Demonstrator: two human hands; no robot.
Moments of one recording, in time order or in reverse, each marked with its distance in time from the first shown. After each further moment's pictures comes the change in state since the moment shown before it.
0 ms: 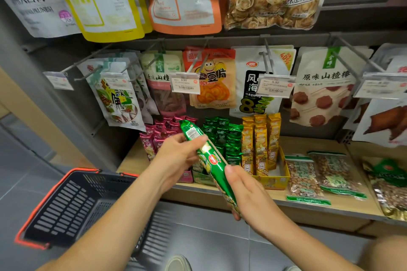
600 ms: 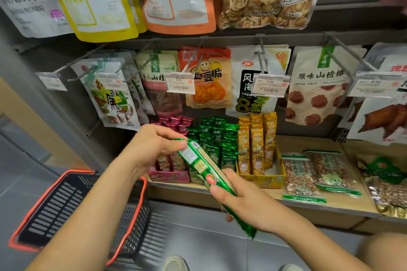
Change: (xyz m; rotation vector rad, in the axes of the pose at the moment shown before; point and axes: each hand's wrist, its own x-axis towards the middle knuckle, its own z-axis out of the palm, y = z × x) left_hand 0.002 0.035 -0.037 0.410 -0.067 0.073; right_hand 0.005 -0.004 -0.016 -0.203 -0.283 0.025
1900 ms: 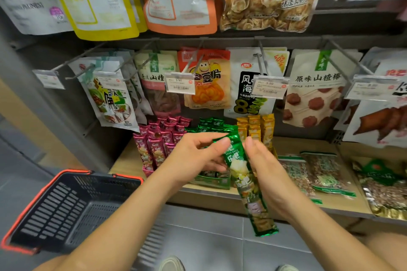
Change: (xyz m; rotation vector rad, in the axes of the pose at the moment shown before) left_hand -0.023 0.009 0.076 -0.158 -0.240 0.164; right_hand 0.010 0.001 -0.028 0.504 0.374 -0.100
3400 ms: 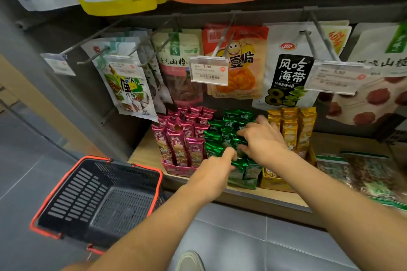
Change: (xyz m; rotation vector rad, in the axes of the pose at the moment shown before) left_hand 0.044 -0.108 -0.040 1.163 -0.023 -0.091; right_hand 0.145 0.048 0.023 -1.523 -0.105 -0.214
